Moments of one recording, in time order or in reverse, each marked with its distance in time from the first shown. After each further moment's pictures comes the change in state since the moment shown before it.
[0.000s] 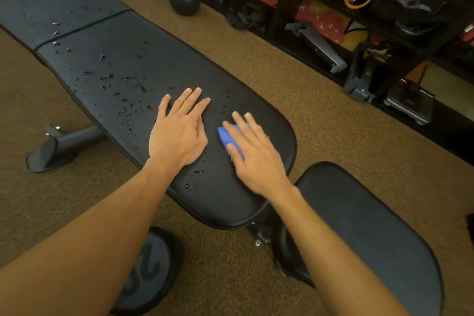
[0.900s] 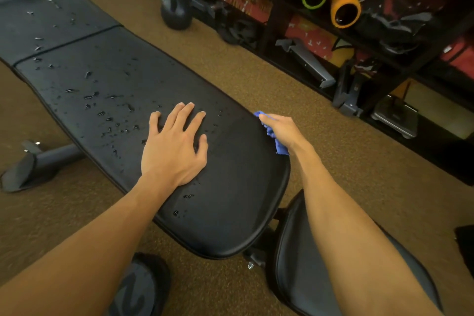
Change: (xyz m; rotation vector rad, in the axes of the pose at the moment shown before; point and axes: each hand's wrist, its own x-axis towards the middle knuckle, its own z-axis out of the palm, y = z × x) left_hand 0.013 0.008 0.003 0.071 -0.005 -0.016; right_hand 0.101 0.111 -0.041 0.803 -0.046 0.697
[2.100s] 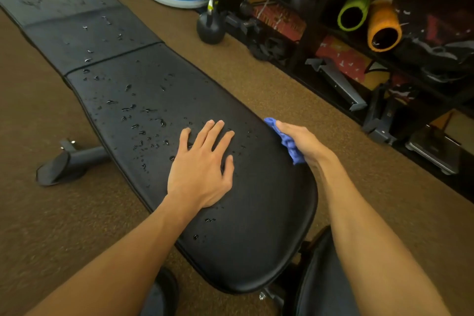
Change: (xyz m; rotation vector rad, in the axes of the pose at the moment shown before) left_hand 0.002 0.002 -0.002 -0.007 -0.049 -0.028; right_hand 0.035 -0.027 0.013 0.130 -0.299 0.016
